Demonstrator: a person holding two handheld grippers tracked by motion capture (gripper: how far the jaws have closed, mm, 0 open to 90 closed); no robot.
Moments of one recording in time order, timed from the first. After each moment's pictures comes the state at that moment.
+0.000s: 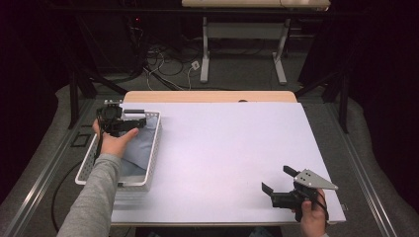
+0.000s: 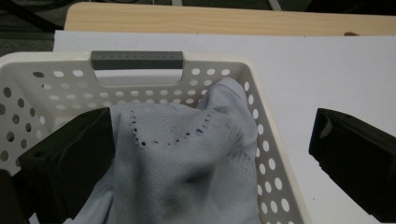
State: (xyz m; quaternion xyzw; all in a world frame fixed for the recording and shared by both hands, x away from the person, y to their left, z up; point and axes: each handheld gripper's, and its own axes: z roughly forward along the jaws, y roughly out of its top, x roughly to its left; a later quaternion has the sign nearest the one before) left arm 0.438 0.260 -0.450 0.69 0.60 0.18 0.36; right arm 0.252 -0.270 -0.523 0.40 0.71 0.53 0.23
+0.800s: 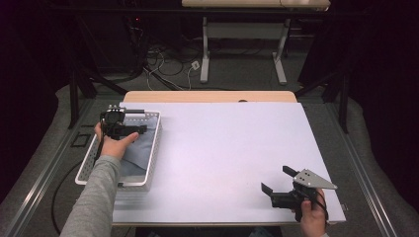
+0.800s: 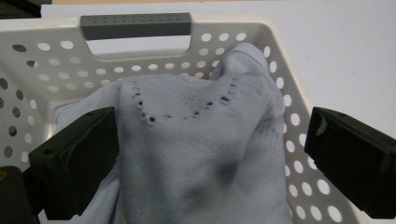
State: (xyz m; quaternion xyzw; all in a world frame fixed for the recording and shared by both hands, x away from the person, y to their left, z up) left arm 0.444 0.266 -0.475 0.72 0.59 0.17 0.33; right arm 0.253 -0.270 -0.523 0.40 0.71 0.53 0.23
